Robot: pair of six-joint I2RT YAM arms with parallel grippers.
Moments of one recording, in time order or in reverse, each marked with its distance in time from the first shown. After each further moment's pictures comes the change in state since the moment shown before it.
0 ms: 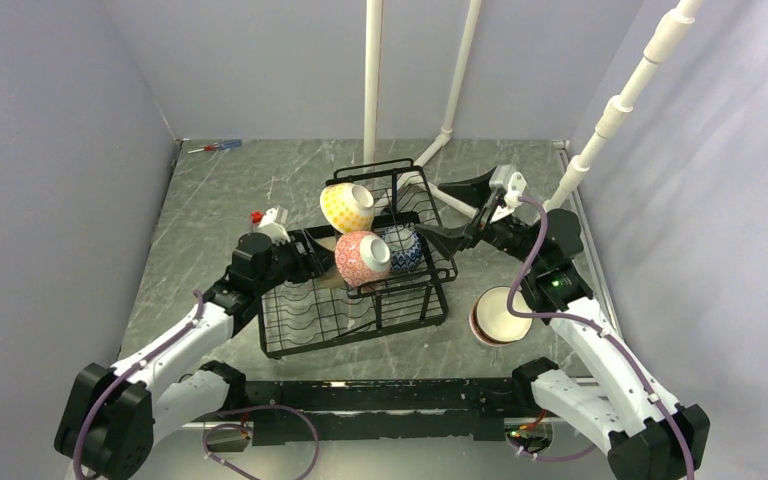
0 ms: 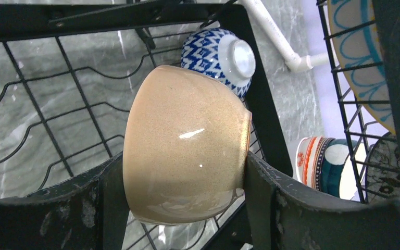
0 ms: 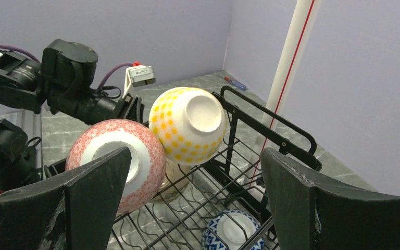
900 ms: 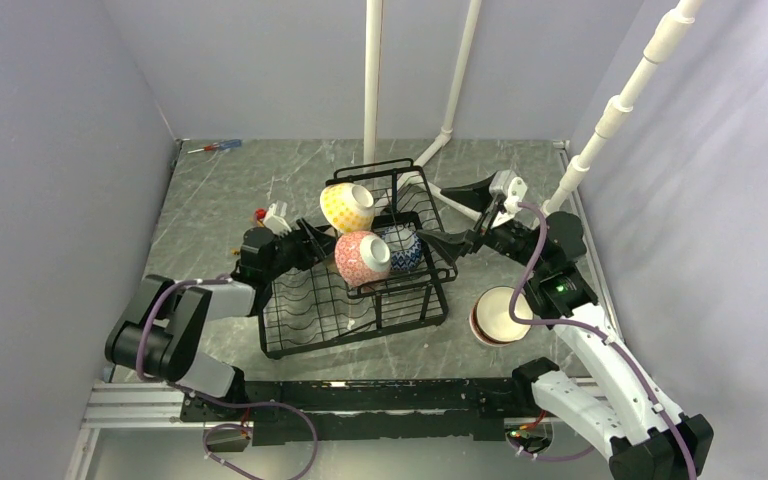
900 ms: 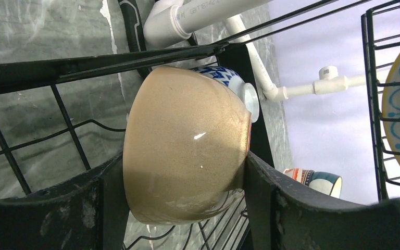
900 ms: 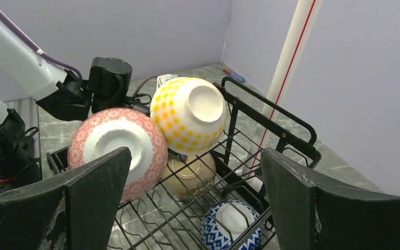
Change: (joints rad) left arm 0.114 0.483 -0.064 0.673 0.169 -0.164; right arm 0.000 -0.041 0.000 -0.085 0.001 -0.045
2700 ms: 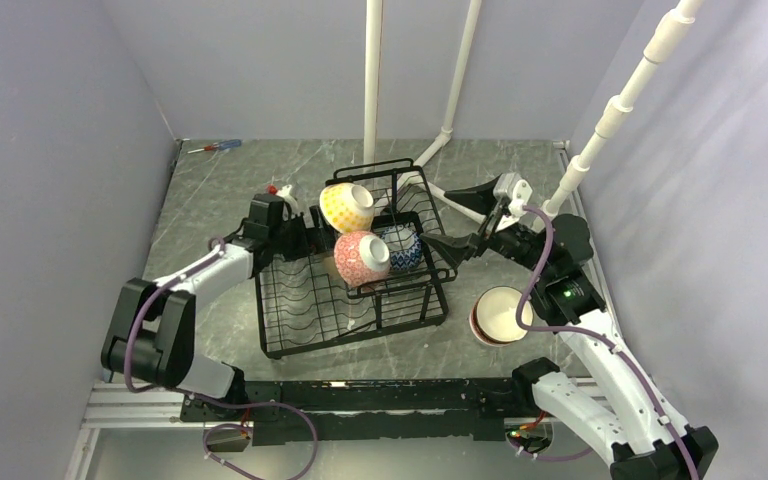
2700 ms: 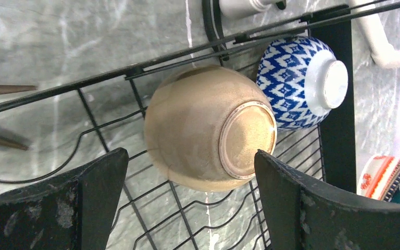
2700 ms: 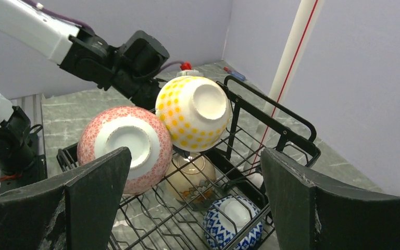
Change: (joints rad) left arm 0.010 -0.005 0.369 -0.812 -0.068 0.348; right arm 0.000 -0.044 0.023 -0.080 0.001 -0.015
